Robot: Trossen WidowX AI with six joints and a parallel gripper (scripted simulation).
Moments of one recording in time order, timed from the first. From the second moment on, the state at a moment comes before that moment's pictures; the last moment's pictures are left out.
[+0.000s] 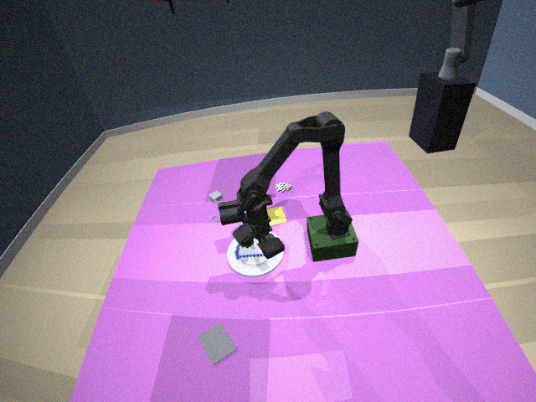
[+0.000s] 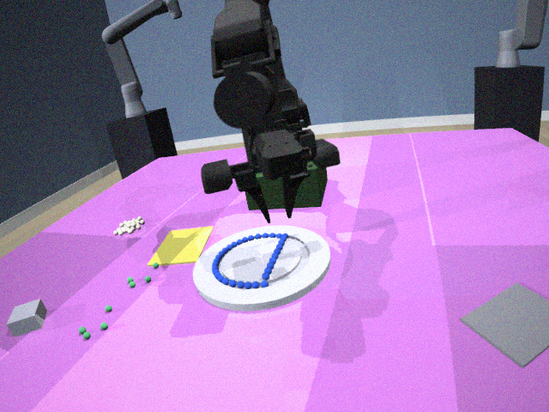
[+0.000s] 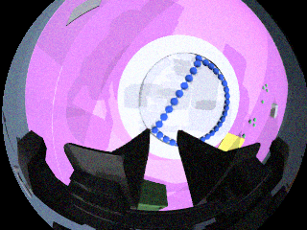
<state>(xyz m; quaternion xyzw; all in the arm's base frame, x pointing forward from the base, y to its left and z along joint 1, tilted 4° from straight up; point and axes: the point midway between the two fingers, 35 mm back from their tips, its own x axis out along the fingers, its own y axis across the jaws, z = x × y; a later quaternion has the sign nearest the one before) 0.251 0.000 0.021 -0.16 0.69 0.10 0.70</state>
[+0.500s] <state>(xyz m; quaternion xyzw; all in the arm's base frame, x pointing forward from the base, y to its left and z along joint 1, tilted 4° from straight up) 0.236 0.001 0.010 -0.20 0.67 0.15 0.70</state>
